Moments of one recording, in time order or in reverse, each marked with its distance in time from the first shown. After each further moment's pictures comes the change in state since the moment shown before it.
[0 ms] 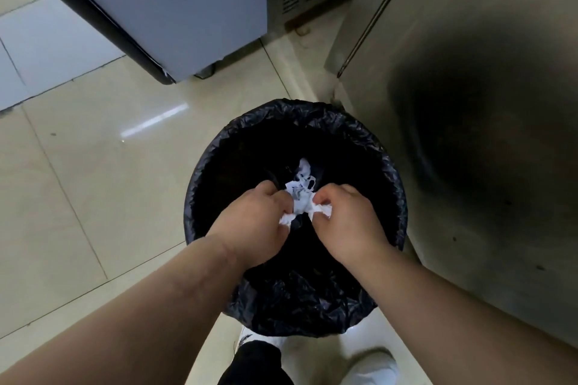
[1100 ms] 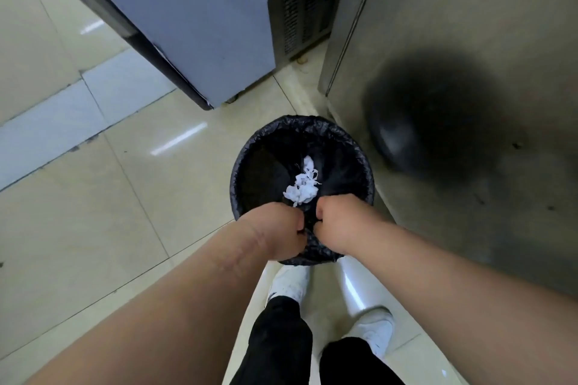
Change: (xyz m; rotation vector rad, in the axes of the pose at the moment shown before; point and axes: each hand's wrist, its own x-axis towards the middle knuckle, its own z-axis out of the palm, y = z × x) left_hand -0.109 0.093 -0.078 0.232 -0.346 -0.070; right_hand -0.105 -0.067 -0.078 -0.335 -0.333 0.049
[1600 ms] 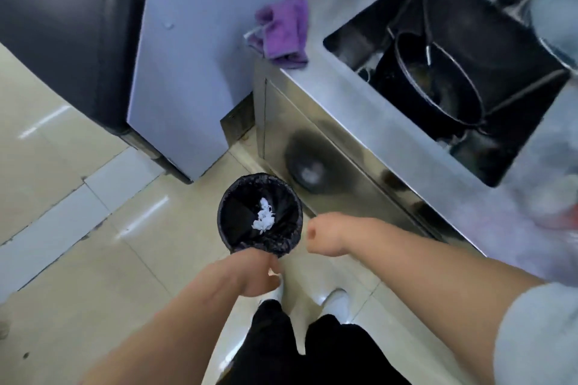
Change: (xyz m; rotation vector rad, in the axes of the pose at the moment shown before) left_hand -0.269 0.083 -0.068 0.125 -0.090 0.186; right_hand -0.312 -0.025 -0.127 -0.052 -0.095 0.040
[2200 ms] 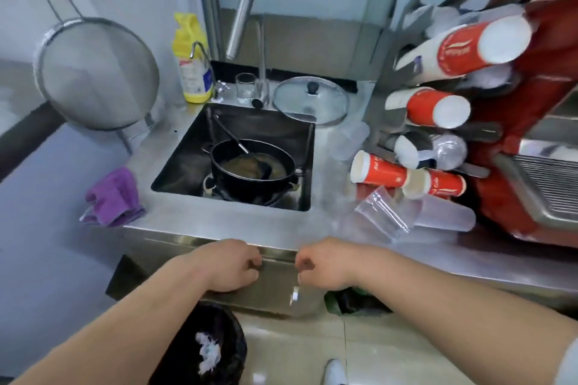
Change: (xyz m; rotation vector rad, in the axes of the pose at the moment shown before) left_hand -0.049 0.198 -0.155 0.670 0.193 0.542; right_hand -0.231 0.100 0.015 0.413 0.496 0.239
